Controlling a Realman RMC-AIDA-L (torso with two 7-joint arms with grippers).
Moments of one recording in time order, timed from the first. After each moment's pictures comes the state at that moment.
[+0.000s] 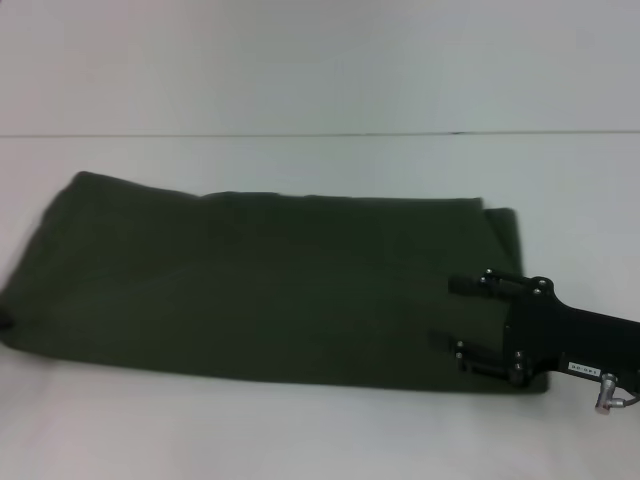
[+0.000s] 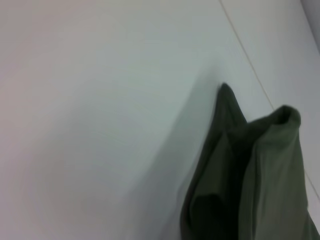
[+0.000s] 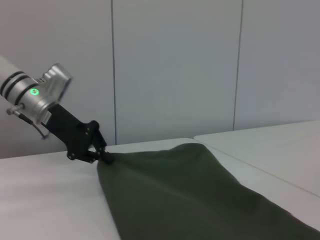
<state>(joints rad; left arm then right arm) -0.47 -1.98 0.01 0.73 2.57 1.43 -2.50 0.49 2.09 -0.62 -0.44 -1.92 -1.52 0.87</state>
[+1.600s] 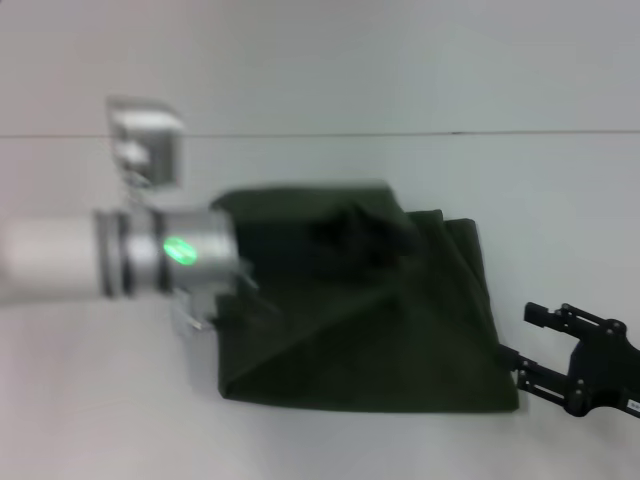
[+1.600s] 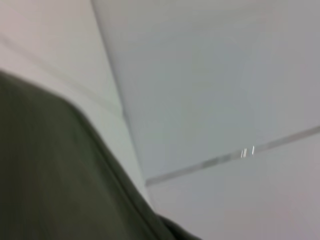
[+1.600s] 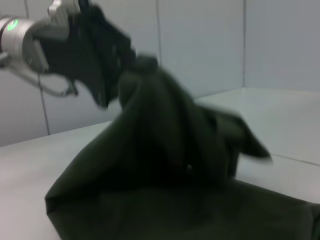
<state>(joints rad) -0.83 -2.17 0.46 0.46 2.15 1.54 -2.30 0.35 2.09 -0.51 -0.43 -1.92 -1.47 0.87</state>
